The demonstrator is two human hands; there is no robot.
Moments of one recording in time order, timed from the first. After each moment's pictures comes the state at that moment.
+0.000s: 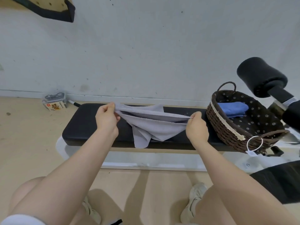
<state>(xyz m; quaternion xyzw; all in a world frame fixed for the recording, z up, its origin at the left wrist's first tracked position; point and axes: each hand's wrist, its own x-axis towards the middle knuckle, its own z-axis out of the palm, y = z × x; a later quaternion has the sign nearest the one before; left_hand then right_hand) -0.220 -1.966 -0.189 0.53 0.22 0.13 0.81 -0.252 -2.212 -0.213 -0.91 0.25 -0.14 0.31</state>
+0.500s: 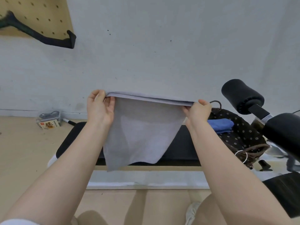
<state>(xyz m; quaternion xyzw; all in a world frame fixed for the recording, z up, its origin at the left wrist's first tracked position) -0.201 -1.971 -0.097 0.29 0.07 0.15 0.94 -0.223 -2.212 -0.101 -0.43 0.25 -0.29 0.82</state>
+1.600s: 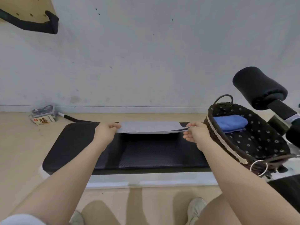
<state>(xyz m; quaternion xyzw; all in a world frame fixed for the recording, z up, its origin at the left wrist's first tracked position) -0.125 -1.968 -0.213 0.88 0.10 0.00 0.47 -0.165 -2.271 -0.202 -0.72 0.33 -0.03 0.62</state>
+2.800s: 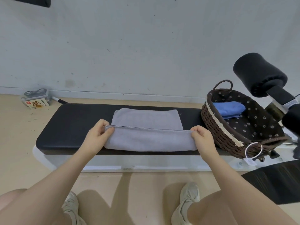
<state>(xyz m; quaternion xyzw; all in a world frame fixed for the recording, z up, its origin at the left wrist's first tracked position) -0.200 -1.940 -0.265 0.85 -0.05 0.00 0.52 -0.249 -2.279 -0.259 -0.83 0.17 -0.11 0.53</state>
